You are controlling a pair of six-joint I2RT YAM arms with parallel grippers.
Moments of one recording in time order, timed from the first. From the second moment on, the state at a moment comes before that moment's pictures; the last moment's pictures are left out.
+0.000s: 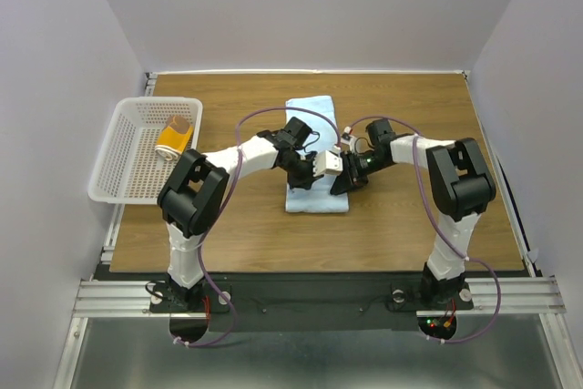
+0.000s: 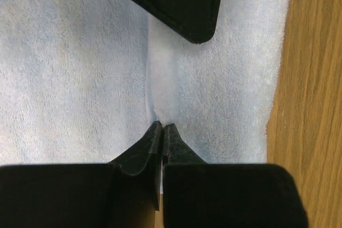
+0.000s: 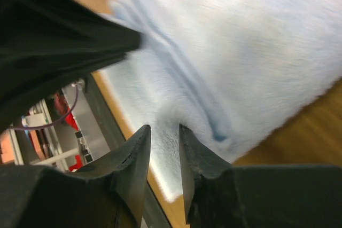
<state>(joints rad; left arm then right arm) -0.68 1.92 1.34 -0.54 0.50 0.80 0.28 1.91 1.13 -0.44 -0.98 0.13</state>
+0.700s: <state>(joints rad) -0.59 1.73 1.21 -0.54 0.38 0.85 0.28 1.98 1.14 -0.46 -0.93 0.06</state>
